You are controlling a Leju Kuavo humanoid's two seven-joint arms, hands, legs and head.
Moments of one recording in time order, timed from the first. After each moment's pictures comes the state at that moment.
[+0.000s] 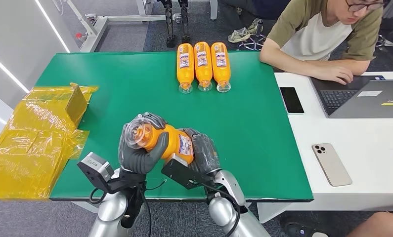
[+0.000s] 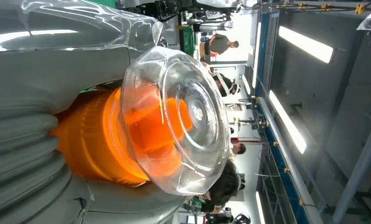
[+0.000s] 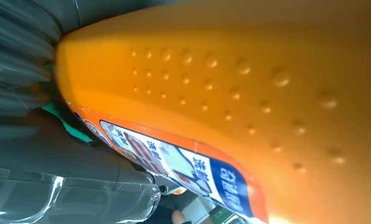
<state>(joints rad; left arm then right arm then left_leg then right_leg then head) -0.17 -0.27 -0.41 -1.25 -0.25 -0.03 -0.44 -0.29 0.17 0.55 -1.24 0.81 -0.21 -0.08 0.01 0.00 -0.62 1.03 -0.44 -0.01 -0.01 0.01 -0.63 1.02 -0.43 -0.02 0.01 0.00</state>
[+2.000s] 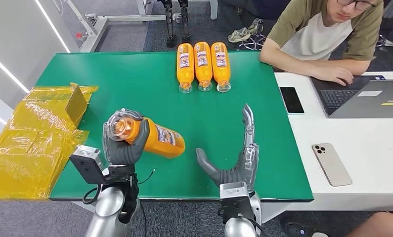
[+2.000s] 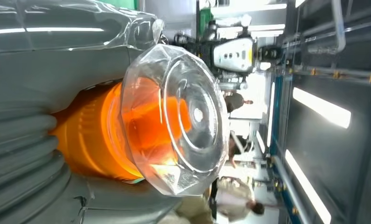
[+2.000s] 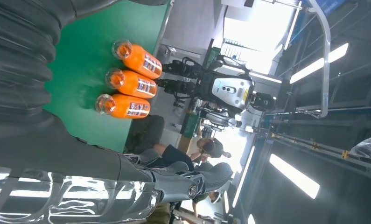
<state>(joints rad) -0.18 -0.26 -0.34 -1.21 -0.28 0.20 -0.45 -0.06 0.17 0.53 -1.60 0.52 -0.57 -0.44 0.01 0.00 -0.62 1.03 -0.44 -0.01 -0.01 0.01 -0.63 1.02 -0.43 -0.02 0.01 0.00</state>
